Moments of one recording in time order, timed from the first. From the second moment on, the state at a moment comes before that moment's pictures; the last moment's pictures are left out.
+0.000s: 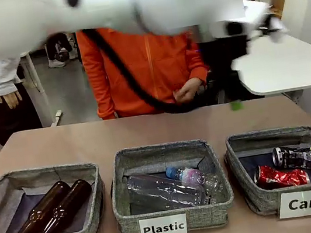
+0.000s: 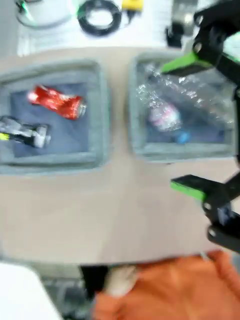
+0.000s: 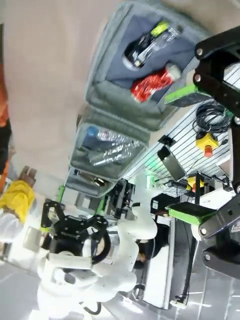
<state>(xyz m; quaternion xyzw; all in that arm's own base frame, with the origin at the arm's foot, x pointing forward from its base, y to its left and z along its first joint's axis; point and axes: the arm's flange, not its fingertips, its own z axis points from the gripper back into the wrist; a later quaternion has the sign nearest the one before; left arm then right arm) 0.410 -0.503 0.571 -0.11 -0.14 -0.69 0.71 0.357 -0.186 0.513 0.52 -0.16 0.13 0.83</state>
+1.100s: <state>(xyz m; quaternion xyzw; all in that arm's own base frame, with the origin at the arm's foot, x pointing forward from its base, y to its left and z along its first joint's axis) 0.375 0.049 0.446 -0.58 -0.19 -0.26 0.75 0.439 -0.005 0.454 0.64 -0.07 0.11 0.76</state>
